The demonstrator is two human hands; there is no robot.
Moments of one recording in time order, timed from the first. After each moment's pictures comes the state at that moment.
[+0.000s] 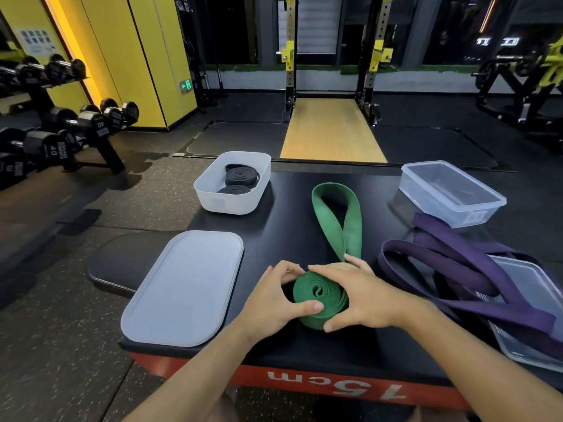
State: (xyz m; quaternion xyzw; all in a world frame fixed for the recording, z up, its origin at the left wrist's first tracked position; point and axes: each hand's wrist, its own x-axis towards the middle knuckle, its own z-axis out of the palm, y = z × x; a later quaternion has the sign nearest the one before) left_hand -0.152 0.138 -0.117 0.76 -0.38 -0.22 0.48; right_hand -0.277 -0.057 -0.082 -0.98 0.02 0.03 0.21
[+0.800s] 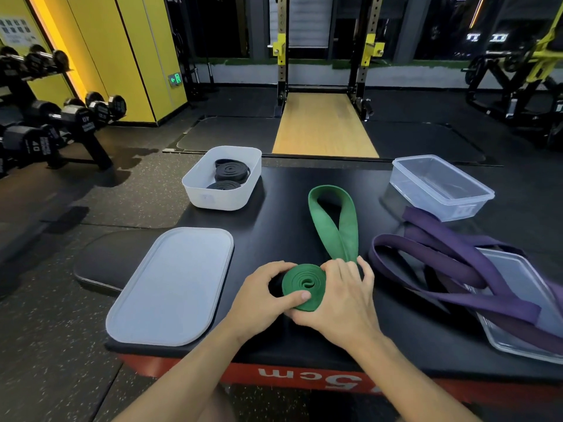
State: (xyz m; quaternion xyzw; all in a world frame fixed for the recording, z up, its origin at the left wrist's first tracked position) left_hand -0.148 0.138 -0.125 0.77 -0.39 -0.17 0.48; right_hand -0.279 0.005 -0.112 -0.94 0.26 -0.21 0.09
